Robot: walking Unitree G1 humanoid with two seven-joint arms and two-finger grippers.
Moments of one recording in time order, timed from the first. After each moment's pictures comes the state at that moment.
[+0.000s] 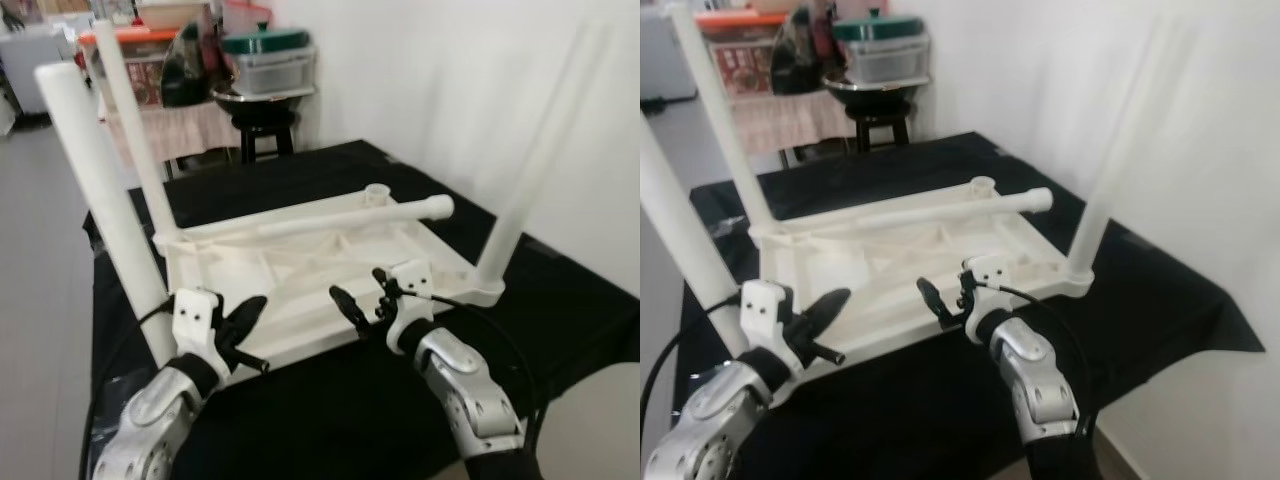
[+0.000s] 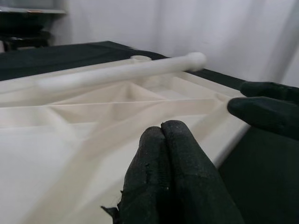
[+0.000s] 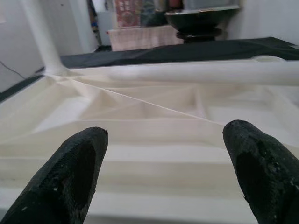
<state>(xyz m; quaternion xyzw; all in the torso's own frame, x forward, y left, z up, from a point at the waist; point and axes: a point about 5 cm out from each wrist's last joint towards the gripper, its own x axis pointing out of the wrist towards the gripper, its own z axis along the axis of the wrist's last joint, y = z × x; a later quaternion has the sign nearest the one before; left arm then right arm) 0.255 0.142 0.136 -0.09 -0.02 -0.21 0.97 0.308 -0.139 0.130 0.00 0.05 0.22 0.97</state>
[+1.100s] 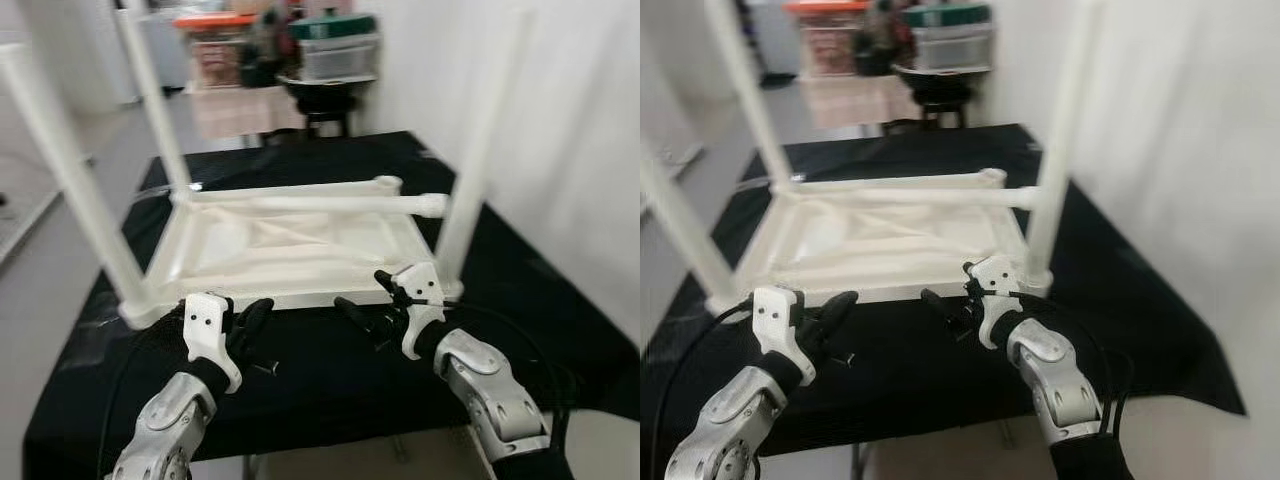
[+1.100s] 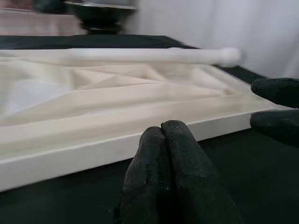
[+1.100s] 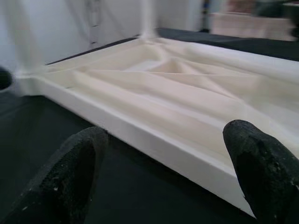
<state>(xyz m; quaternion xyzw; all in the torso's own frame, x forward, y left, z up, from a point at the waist) 0.252 0.146 0.133 -0.07 -0.01 -0.17 0.98 0.301 -0.128 0.131 -0.05 0.04 0.33 0.94</state>
